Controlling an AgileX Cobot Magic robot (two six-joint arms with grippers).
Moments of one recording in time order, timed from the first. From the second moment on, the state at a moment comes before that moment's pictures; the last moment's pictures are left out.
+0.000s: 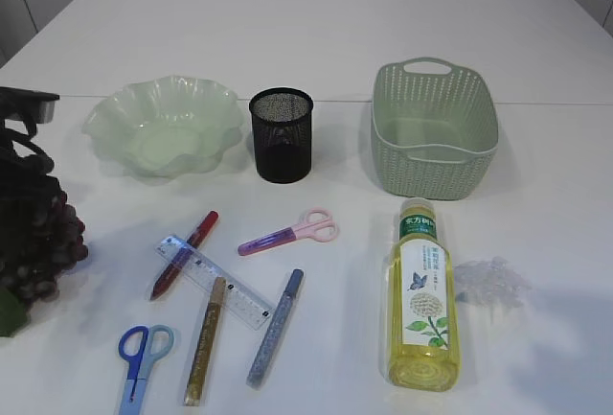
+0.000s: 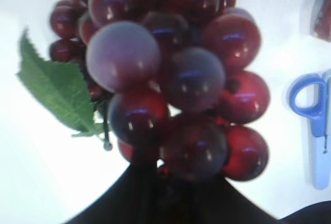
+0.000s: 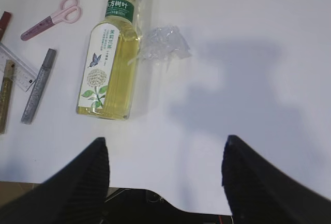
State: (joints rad) left arm -0.15 1.78 -1.22 0.03 1.16 -0.01; right arm 0.03 0.63 -0.75 0.18 1.14 0.11
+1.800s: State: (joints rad) left arm -0.15 1.67 -1.61 -0.03 0.79 -0.12; right arm 0.03 0.63 -0.75 0.13 1.16 0.11
